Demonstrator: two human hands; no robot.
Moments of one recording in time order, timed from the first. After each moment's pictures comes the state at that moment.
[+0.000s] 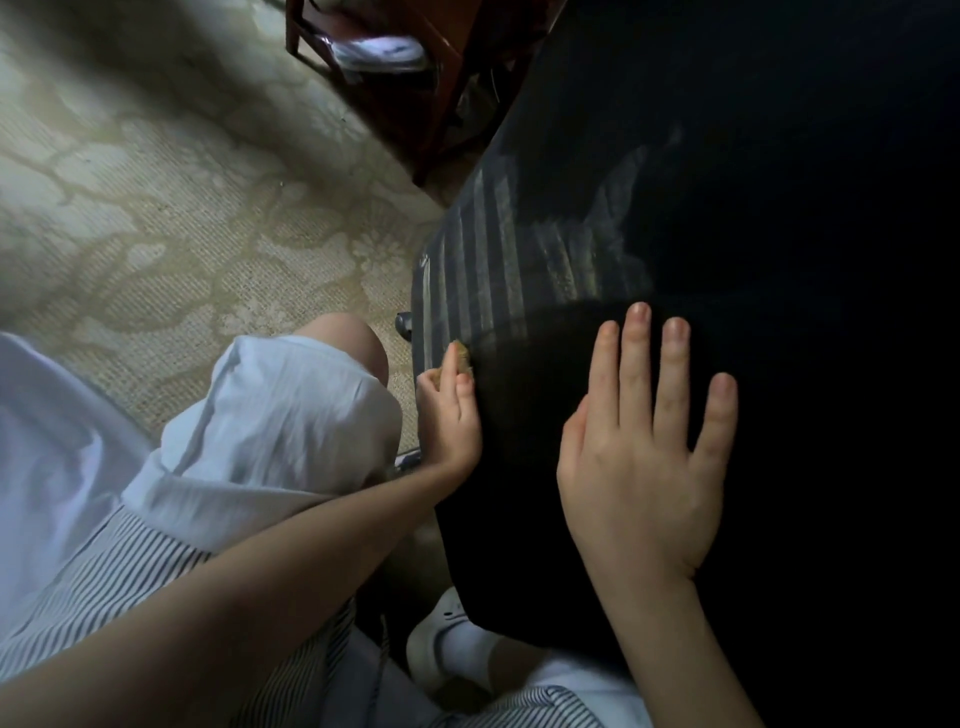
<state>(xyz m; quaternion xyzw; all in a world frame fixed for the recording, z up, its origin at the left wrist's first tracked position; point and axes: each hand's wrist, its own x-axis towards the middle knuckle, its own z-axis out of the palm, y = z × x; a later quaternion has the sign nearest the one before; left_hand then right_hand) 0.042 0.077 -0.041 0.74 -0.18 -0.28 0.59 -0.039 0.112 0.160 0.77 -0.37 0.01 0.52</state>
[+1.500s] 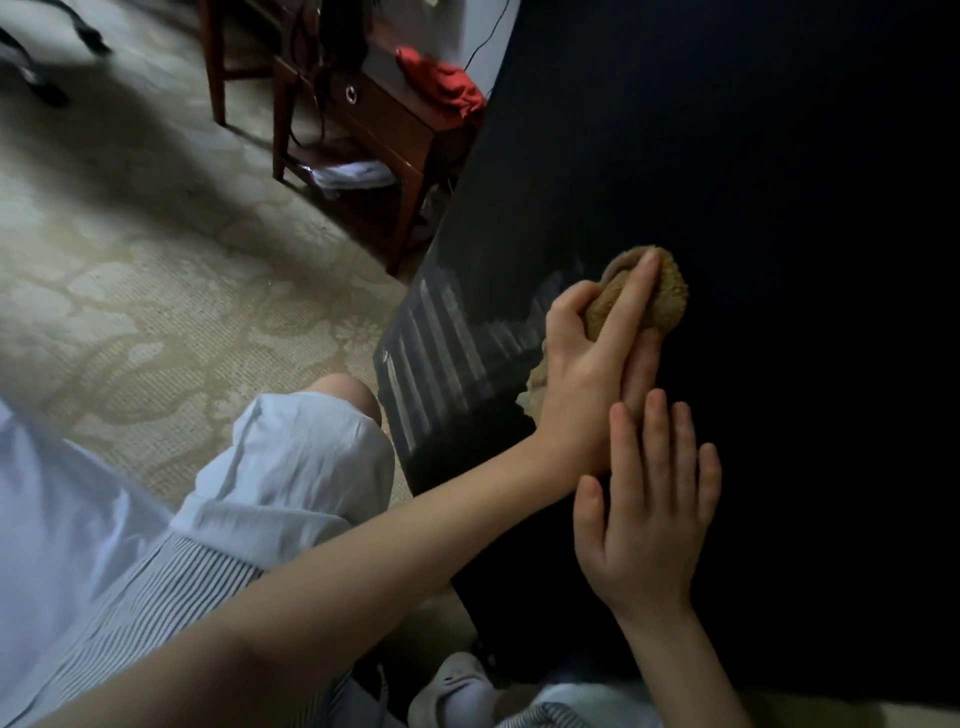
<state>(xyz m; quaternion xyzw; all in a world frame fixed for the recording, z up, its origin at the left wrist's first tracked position) 0.004 0.106 0.199 0.47 -0.45 -0.12 0.75 -0.101 0.130 0.170 0.85 -0.30 0.31 0.29</state>
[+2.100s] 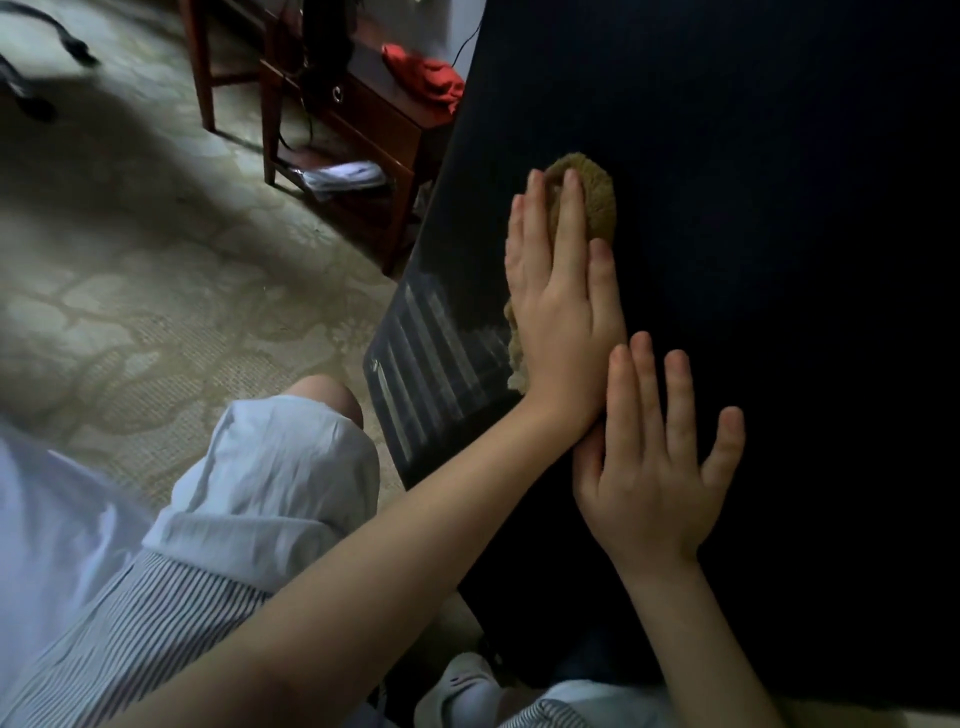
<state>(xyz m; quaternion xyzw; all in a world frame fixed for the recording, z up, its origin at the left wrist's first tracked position) 0.019 0.067 0.214 0.54 -0.33 -0.02 0.77 -0.090 0.104 0.184 0.77 -0.32 0.28 0.47</state>
